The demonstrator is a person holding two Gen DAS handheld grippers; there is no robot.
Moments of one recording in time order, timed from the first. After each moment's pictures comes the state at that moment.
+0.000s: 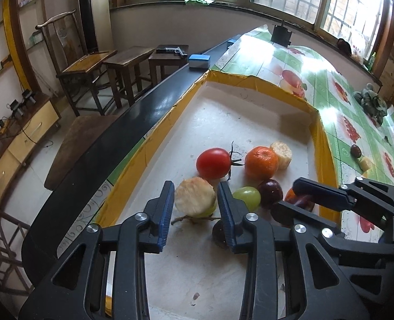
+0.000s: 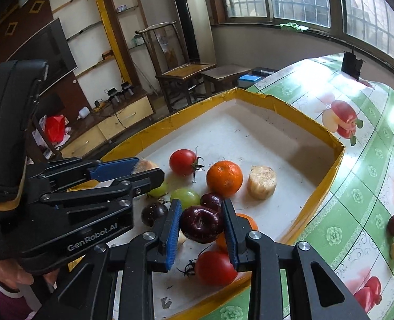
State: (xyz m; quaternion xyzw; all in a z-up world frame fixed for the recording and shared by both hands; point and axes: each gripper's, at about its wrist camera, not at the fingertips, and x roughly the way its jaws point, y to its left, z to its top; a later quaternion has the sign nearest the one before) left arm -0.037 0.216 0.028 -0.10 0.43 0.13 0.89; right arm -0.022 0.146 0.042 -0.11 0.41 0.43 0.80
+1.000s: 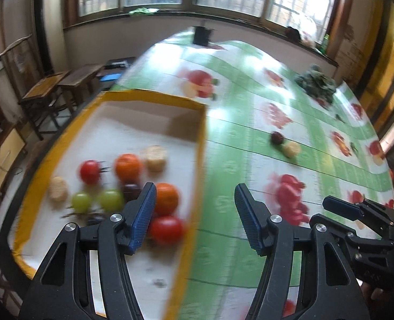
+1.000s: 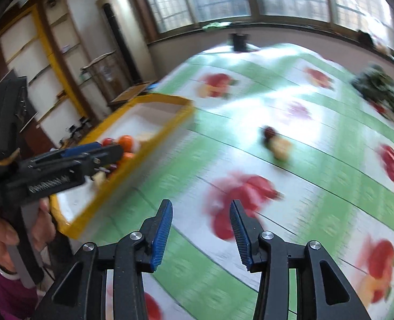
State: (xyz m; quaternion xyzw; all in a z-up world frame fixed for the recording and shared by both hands) left arm -0.019 0.092 0.060 -0.07 0.42 0.01 0.91; right arm -0.043 -0.057 0.054 -0.01 0.43 0.29 0.86
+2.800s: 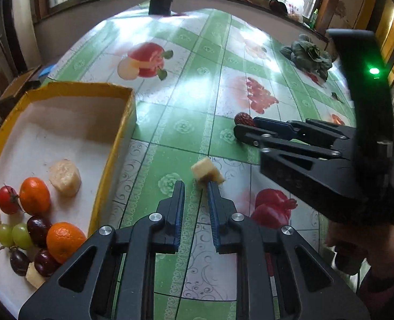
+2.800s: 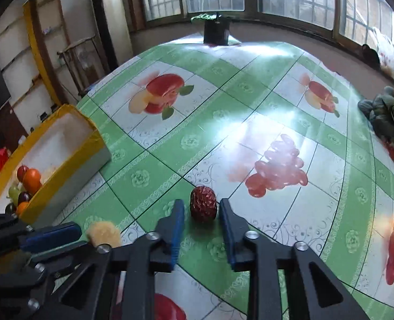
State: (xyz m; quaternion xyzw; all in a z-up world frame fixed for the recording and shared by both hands) left arm 0.056 0.041 0.015 -0.06 0.47 -0.03 0.88; right arm 0.105 -0.030 0.016 -0.09 0.43 0.27 0.86
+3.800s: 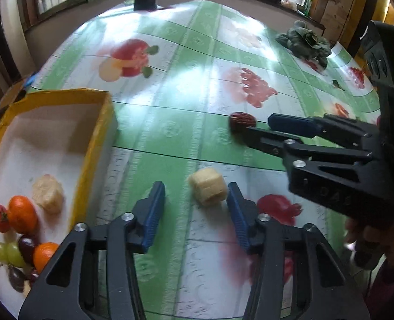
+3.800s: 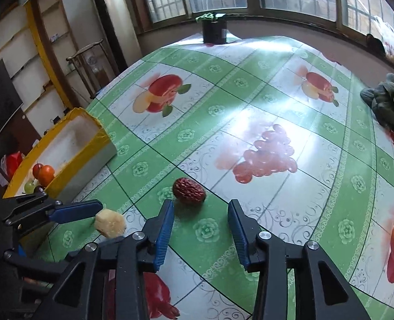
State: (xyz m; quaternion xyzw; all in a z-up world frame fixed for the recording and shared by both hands) left arm 0.072 0.032 0.006 -0.03 0.48 -0.03 0.88; right arm 0.108 -0.056 0.019 -0.06 0.43 0.31 0.85
